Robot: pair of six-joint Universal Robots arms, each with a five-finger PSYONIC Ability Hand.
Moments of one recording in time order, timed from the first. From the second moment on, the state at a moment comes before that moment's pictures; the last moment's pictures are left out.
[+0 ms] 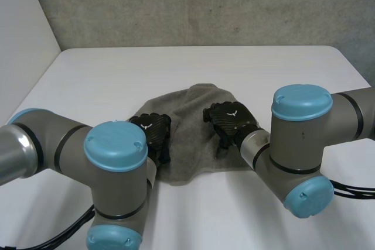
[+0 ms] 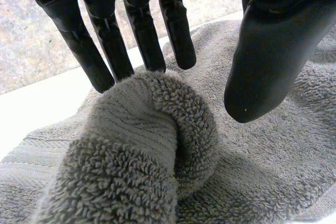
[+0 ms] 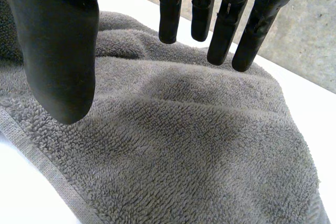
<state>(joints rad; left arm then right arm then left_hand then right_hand) 3.94 -2.15 -1.50 3.34 -1.94 3.10 2.16 -0.98 1.40 -0.07 1.48 2.98 0.90 0.91 0.90 0.90 0.89 0.44 0.46 0.44 0.43 0.23</state>
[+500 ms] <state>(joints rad) 3.97 -2.02 -1.63 3.33 -1.90 3.16 2.10 -1.04 1.40 0.07 1.36 2.87 0.69 0.69 0.69 0.70 0.68 0.23 0.26 0.25 0.25 0.06</state>
